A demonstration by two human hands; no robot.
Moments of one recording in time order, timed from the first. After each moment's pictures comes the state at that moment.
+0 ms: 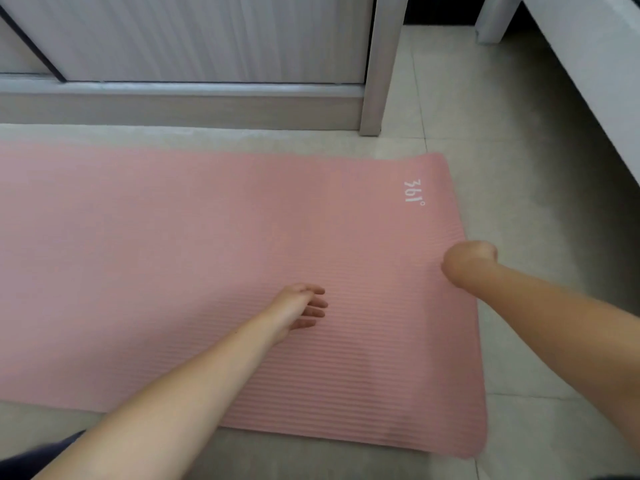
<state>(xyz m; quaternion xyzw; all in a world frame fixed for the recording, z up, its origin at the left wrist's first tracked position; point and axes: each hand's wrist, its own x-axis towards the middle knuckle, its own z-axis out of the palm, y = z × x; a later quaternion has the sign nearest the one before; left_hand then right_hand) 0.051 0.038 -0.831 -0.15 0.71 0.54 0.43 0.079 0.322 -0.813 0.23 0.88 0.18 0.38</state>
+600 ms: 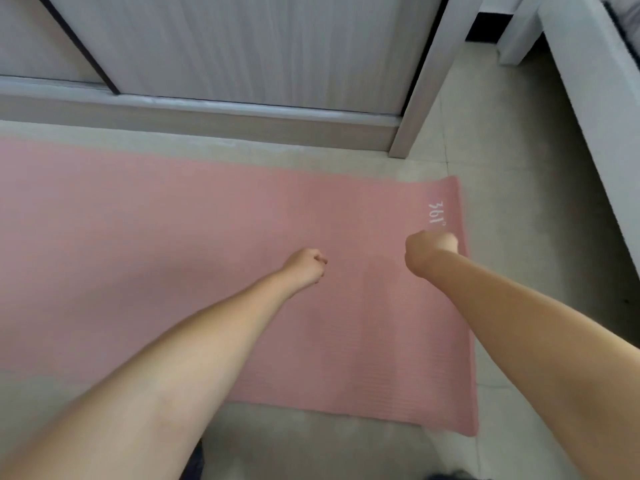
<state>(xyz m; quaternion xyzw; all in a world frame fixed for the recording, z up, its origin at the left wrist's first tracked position) -0.050 -0.019 -0.713 0.01 0.85 0.35 0.39 -0.002 0.182 -0.671 0.17 0.92 0.17 0.32</state>
